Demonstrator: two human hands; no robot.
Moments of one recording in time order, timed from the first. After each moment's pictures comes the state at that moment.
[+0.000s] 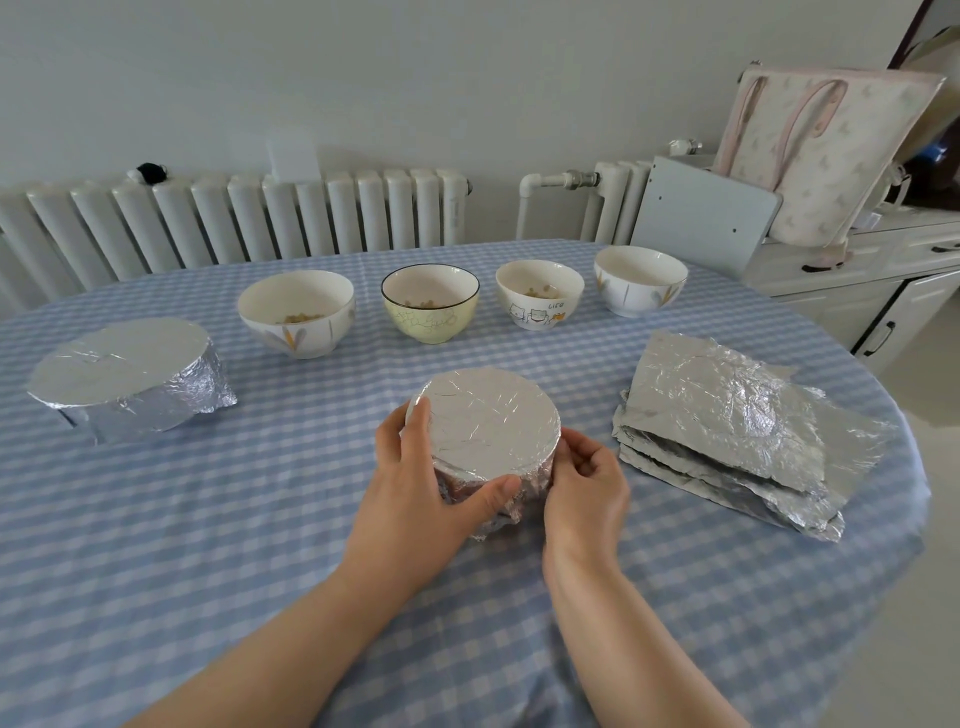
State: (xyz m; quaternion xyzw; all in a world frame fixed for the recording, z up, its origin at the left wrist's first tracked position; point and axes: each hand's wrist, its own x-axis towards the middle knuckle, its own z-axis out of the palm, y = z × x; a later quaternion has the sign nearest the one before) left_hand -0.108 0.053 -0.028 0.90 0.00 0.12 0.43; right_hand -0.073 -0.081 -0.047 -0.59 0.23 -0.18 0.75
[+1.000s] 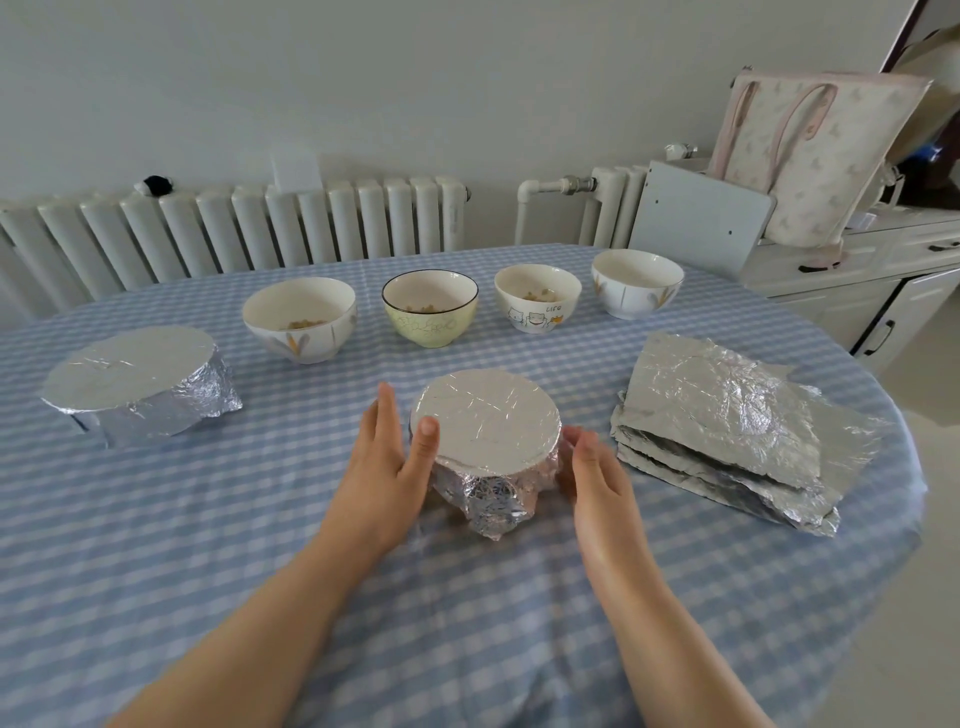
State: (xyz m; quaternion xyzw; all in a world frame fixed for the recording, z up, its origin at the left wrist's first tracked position) left_hand -0.086 0.081 -0.031 0.87 0.01 0.09 0.48; right_hand -0.086 -0.111 -0.049 -0.66 0.05 -0.07 0.75
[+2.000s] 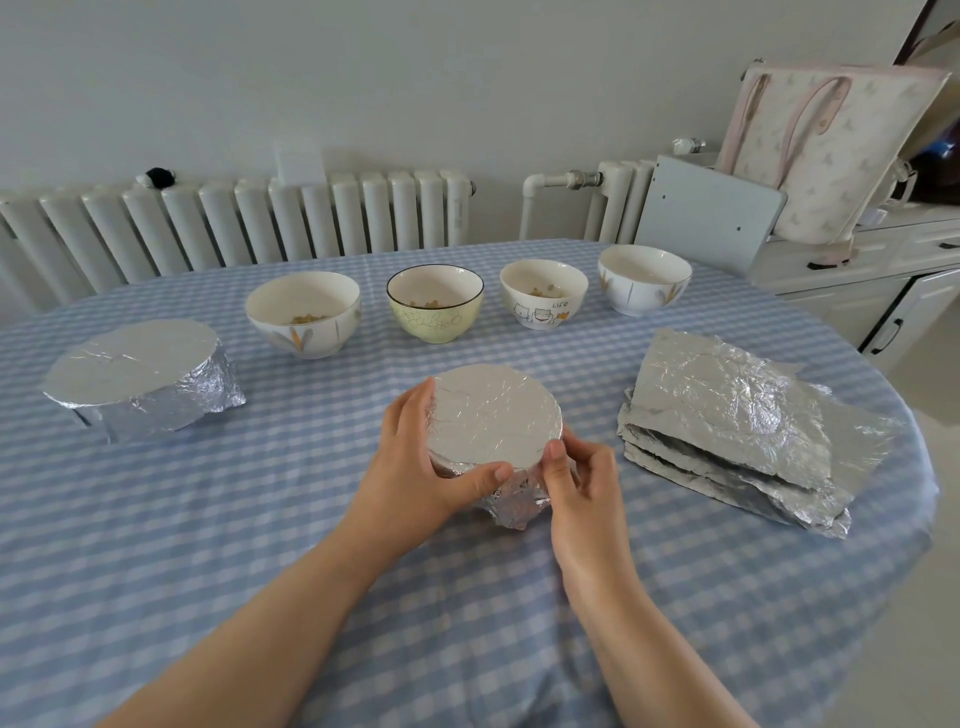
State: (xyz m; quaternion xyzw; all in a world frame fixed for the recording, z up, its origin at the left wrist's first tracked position) left_hand -0.090 0.068 -0.024 0.87 -0.04 0.09 0.47; right_hand -0.098 -0.089 -0.044 -0.64 0.05 -0.13 0.75
